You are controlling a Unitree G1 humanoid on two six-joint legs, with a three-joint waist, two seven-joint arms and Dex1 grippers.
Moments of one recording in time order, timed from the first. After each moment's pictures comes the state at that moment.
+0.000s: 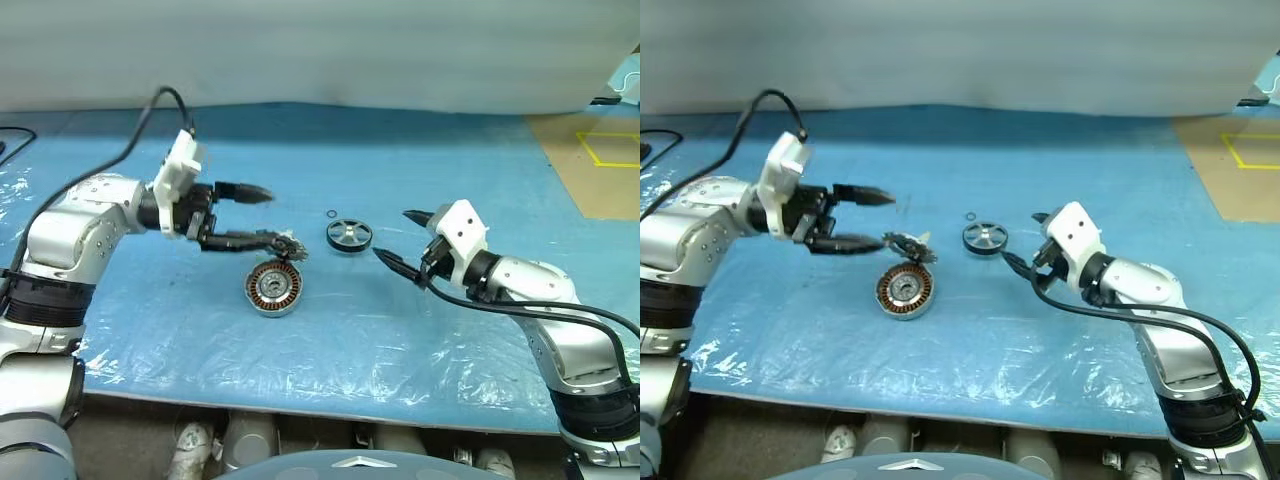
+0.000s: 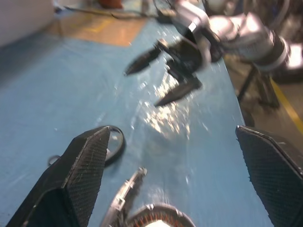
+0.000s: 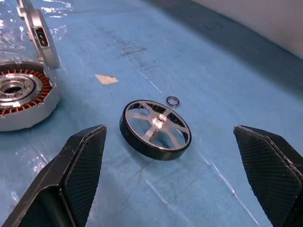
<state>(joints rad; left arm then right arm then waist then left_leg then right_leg) -0.66 0.76 0.00 0.03 -0.76 0.61 -1.28 -0.23 -0.61 0.00 -0.49 0.26 0.62 0.65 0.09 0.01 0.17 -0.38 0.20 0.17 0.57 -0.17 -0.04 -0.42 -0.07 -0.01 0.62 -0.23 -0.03</state>
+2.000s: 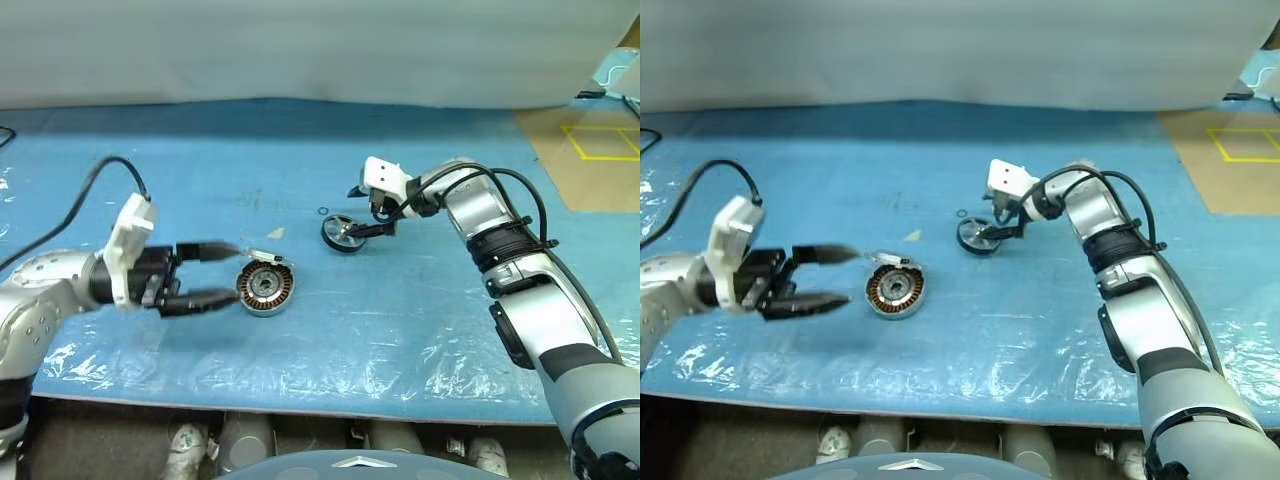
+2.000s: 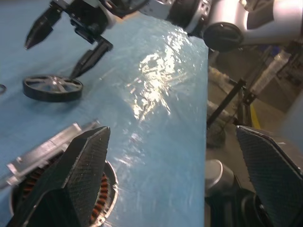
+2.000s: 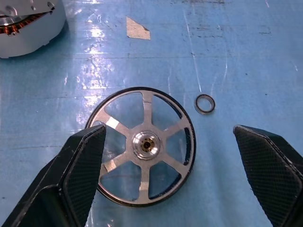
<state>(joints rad) -0.08 0.94 0.25 -0.38 -0.90 0.72 -1.29 -1.01 -0.47 0.33 0.69 -0.11 0.12 1.25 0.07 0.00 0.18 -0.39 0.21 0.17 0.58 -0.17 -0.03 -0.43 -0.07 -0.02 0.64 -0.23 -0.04</state>
